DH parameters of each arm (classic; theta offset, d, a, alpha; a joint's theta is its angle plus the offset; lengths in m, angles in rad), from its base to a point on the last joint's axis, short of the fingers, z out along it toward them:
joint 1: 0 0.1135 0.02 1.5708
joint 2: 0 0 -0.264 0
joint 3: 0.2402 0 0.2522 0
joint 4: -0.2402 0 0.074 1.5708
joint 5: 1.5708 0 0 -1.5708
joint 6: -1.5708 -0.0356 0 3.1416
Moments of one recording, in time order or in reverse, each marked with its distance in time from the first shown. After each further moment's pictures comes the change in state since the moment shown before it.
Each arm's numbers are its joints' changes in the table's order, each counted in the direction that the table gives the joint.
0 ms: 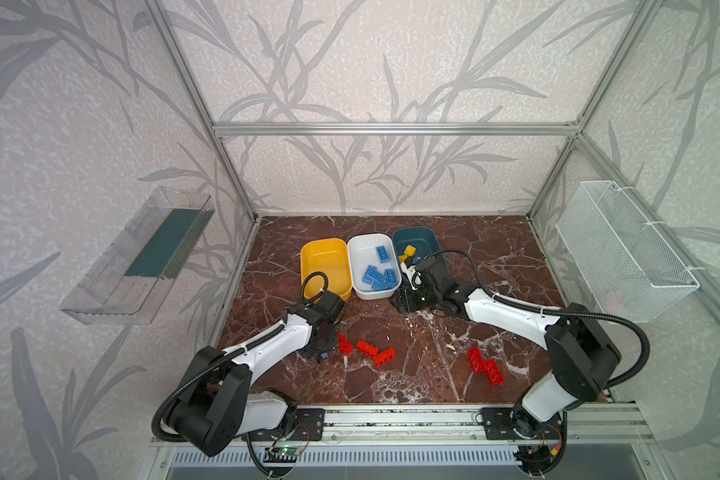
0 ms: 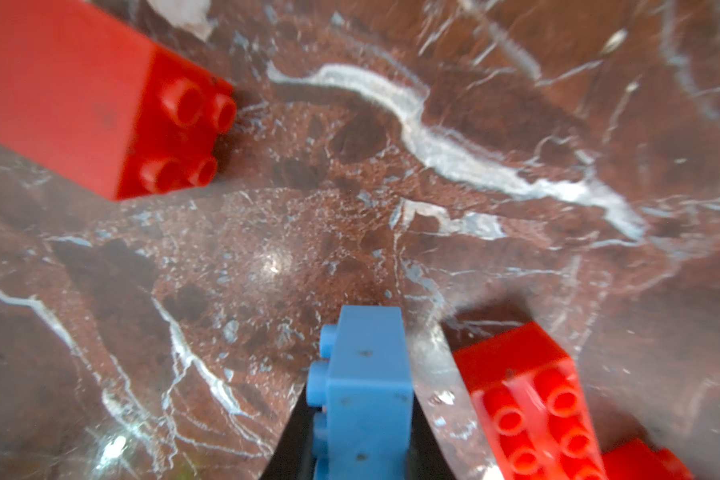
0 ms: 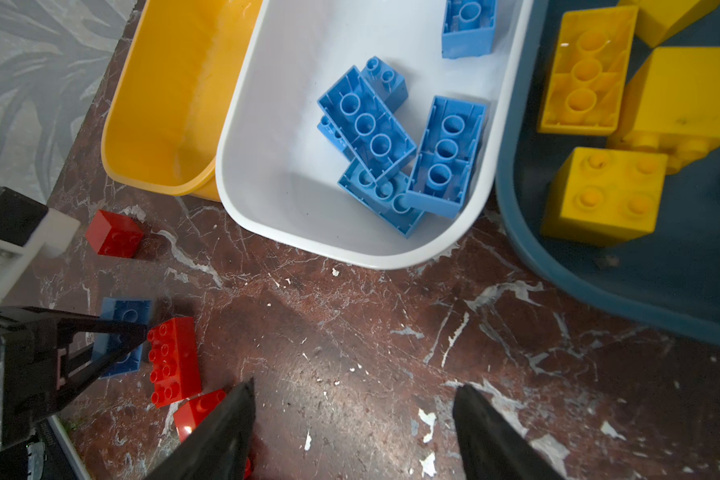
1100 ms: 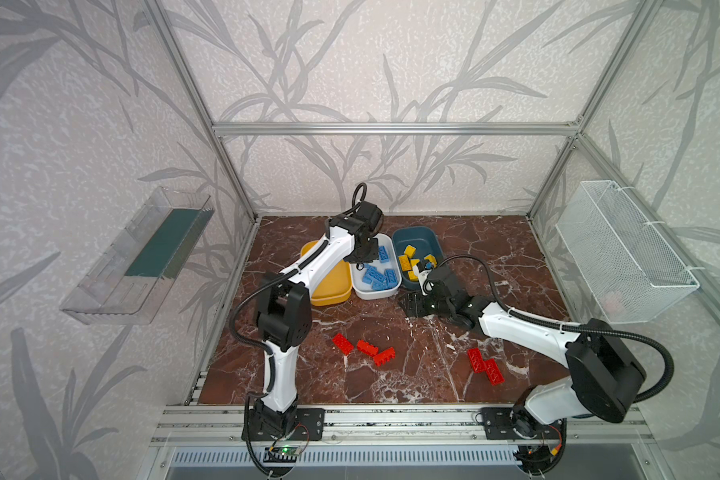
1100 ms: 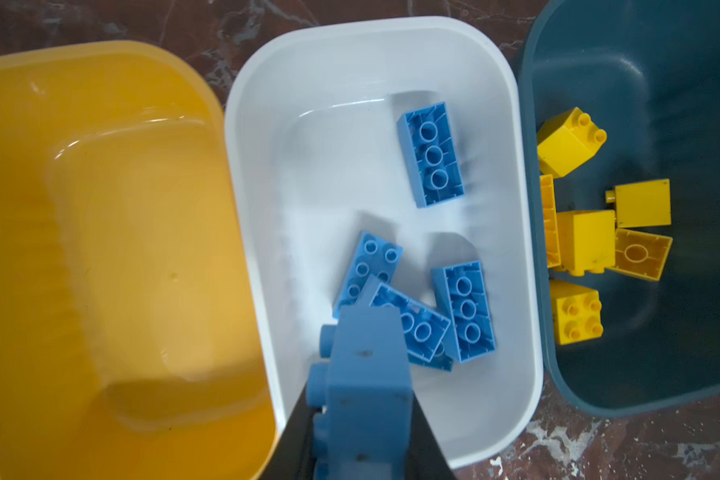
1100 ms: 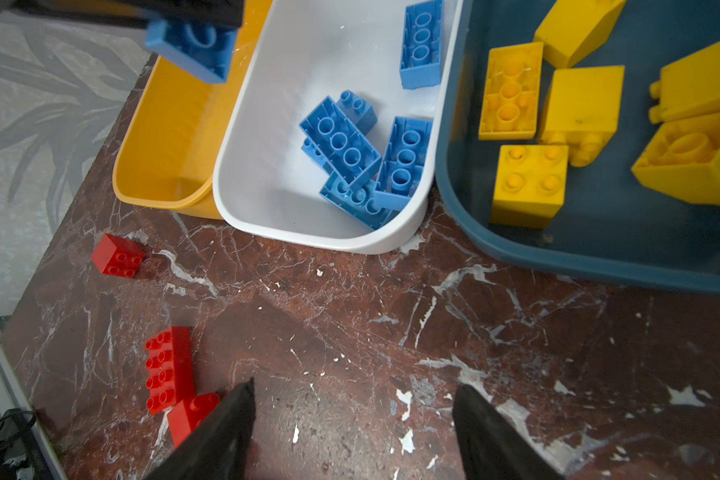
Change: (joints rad) left arm 0.000 -0.764 1.235 -0.216 0.038 -0.367; right arm 0.000 0.148 -0.185 0.144 0.079 -0.046
